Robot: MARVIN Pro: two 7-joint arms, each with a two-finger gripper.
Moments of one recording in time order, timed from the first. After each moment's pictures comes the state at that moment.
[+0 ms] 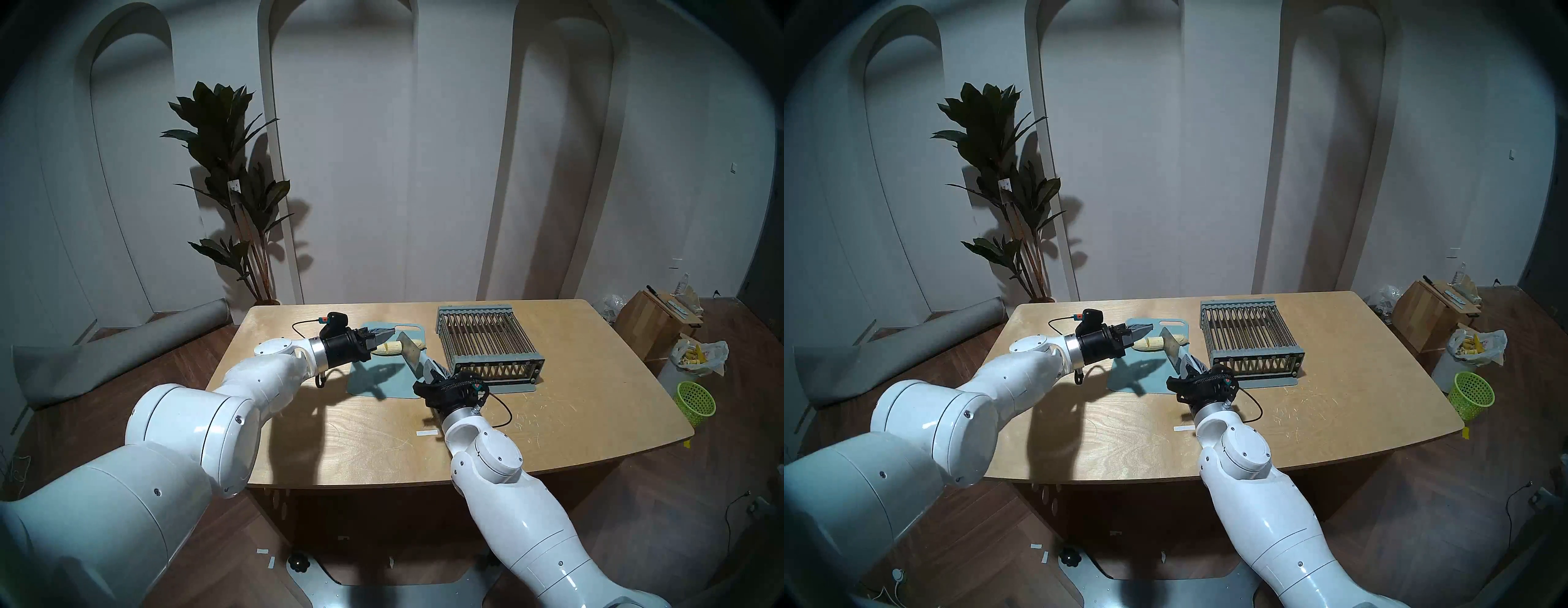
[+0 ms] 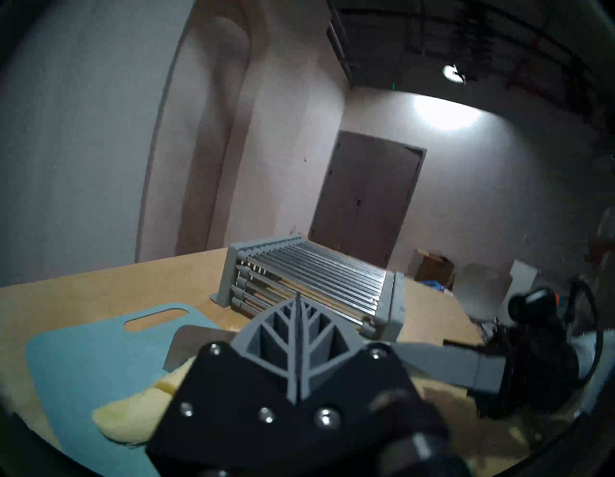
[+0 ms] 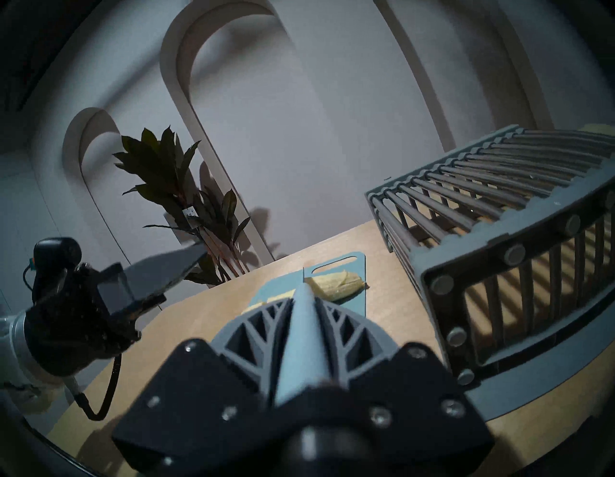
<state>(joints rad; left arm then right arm) 0.64 -1.45 -1.39 -0.16 -0.25 -0.29 -1.23 -1.54 -1.47 1.24 -1.46 0.66 -0.07 -0.06</state>
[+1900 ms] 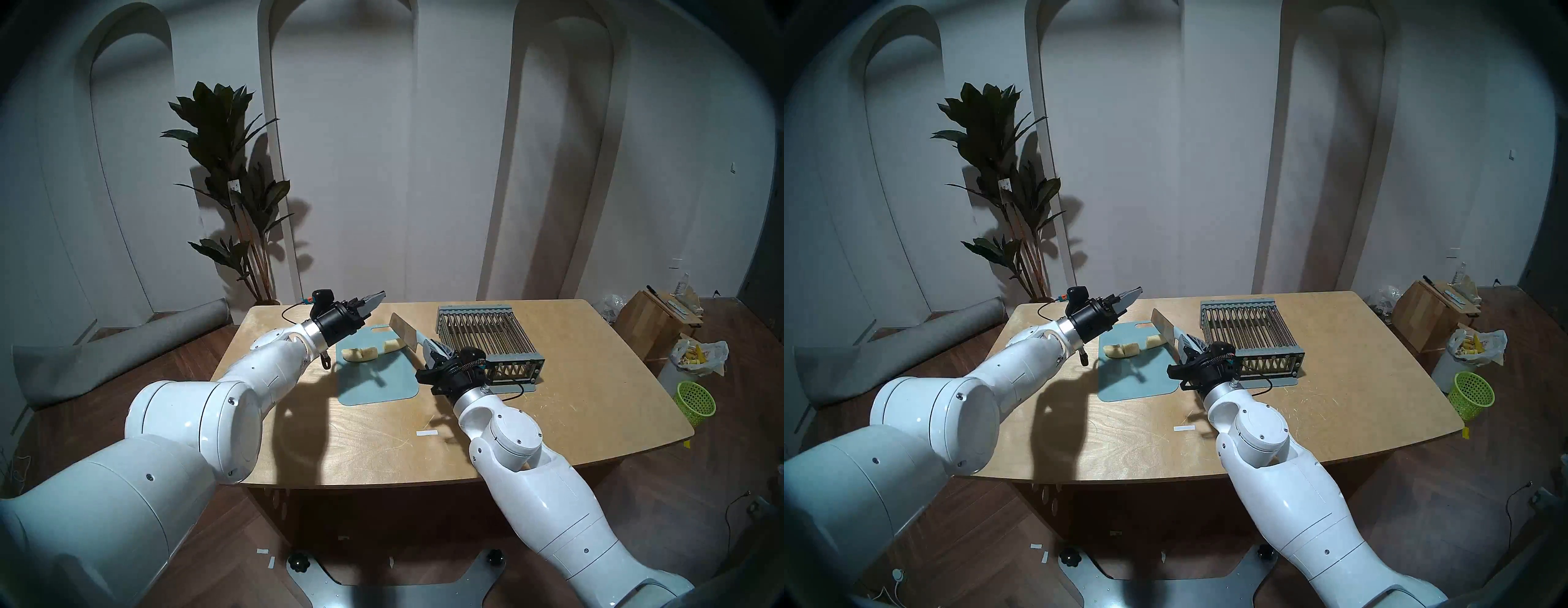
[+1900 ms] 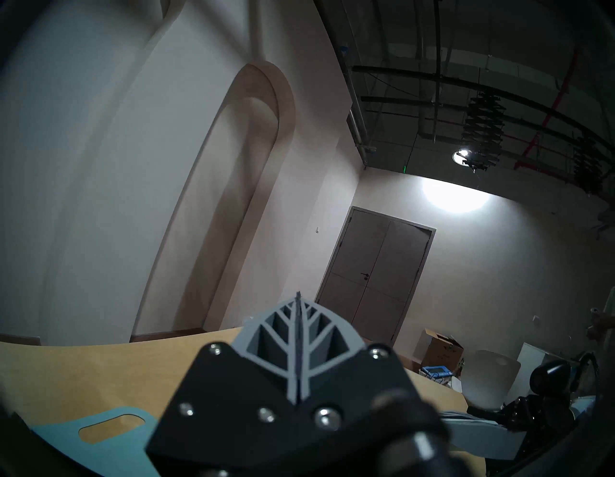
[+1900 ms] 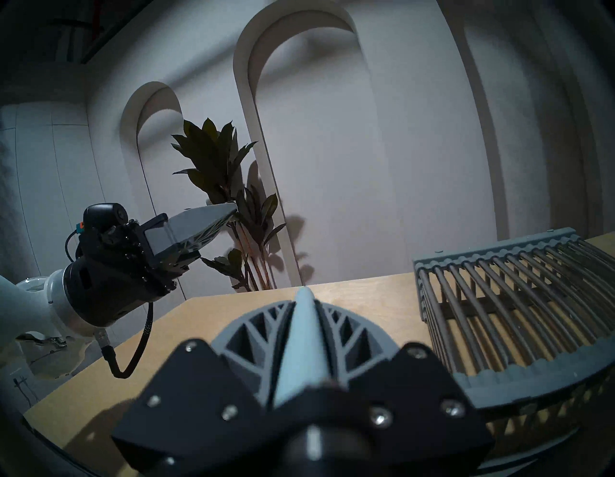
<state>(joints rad) 0.60 -1.49 -1.58 -0.14 -0.40 -0.22 -1.24 -1.52 -1.31 1.19 -1.58 0.50 -0.05 -0.01</state>
